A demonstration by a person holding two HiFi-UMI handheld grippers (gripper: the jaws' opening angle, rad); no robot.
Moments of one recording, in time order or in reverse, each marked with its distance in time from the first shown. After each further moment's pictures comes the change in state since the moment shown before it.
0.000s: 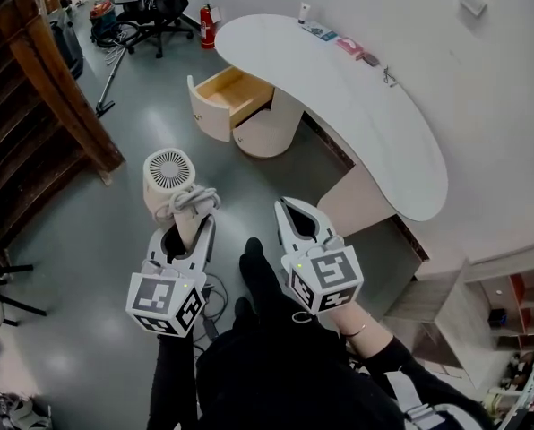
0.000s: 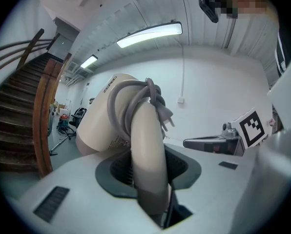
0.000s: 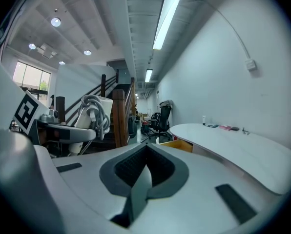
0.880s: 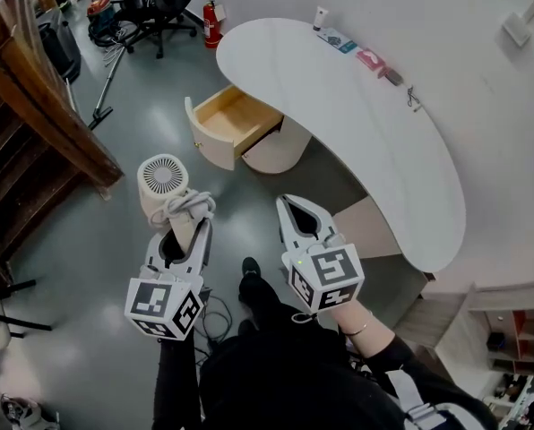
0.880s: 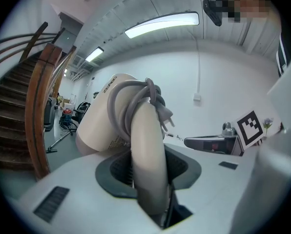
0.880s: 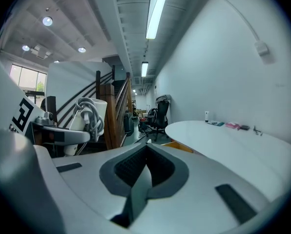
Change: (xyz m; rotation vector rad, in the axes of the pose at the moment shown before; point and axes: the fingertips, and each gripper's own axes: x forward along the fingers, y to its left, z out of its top) left arm 0.140 0.088 0.008 -0.053 0.037 0.057; right arm 0.150 -0.088 0.023 0.028 0.051 0.006
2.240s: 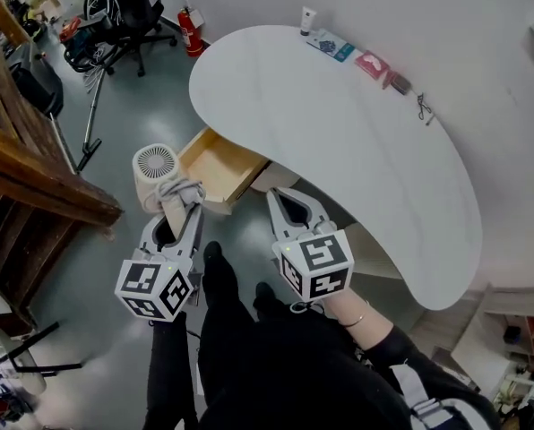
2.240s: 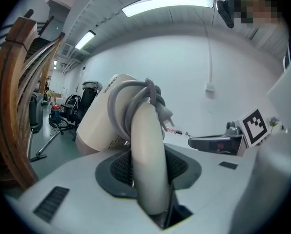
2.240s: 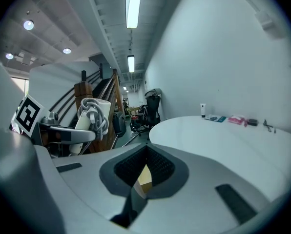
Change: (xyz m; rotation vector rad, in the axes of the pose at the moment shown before) left arm 0.205 0.072 0.034 0.021 0.123 -0.057; right arm 0.153 -0.115 0.035 0.106 0.052 -0.051
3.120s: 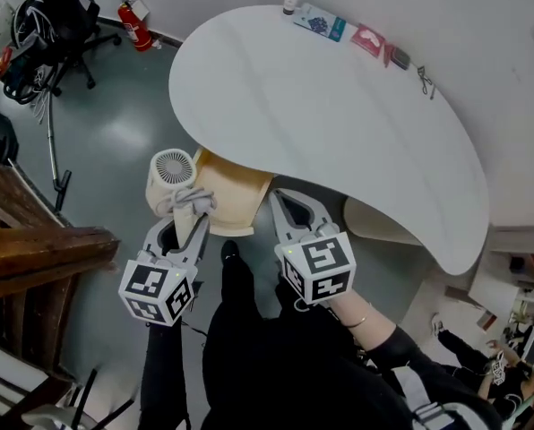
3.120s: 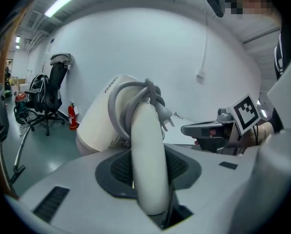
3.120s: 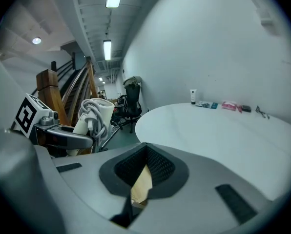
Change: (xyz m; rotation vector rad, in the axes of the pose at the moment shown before) left arm 0.107 0.108 -0.012 0.069 0.290 -0.331; right arm 0.127 -0.006 -0.002 0.133 0.130 -0.249
